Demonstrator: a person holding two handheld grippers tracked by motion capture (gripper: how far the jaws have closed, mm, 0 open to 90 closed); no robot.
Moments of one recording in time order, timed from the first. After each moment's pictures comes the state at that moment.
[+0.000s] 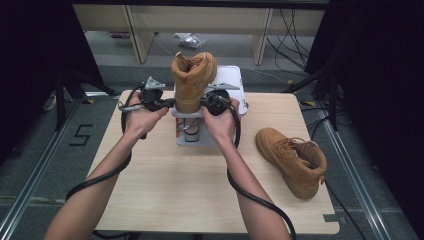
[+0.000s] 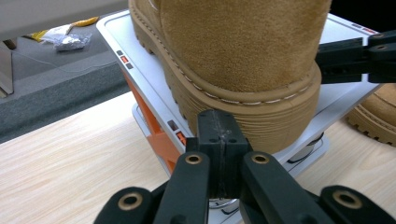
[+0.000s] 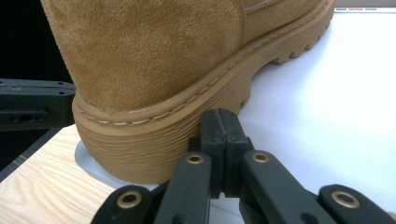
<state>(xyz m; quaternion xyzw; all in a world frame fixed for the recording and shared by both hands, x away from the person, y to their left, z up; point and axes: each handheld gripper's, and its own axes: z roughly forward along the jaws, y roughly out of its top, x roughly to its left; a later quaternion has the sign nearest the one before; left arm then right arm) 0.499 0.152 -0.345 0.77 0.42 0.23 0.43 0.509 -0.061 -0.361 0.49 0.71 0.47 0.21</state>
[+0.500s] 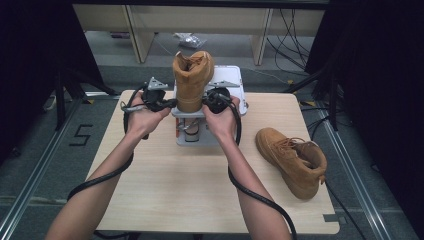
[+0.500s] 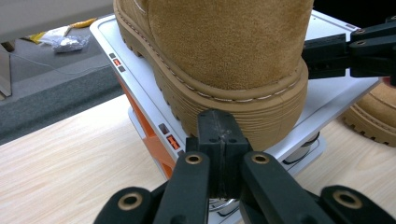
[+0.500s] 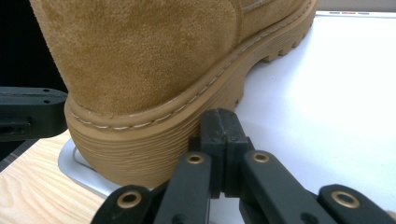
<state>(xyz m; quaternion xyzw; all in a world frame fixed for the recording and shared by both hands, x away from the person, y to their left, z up) 0.498 0.146 -0.345 0.77 0.41 0.23 0.43 0.516 -0.063 -0.360 0.49 0.71 0.46 0.21</state>
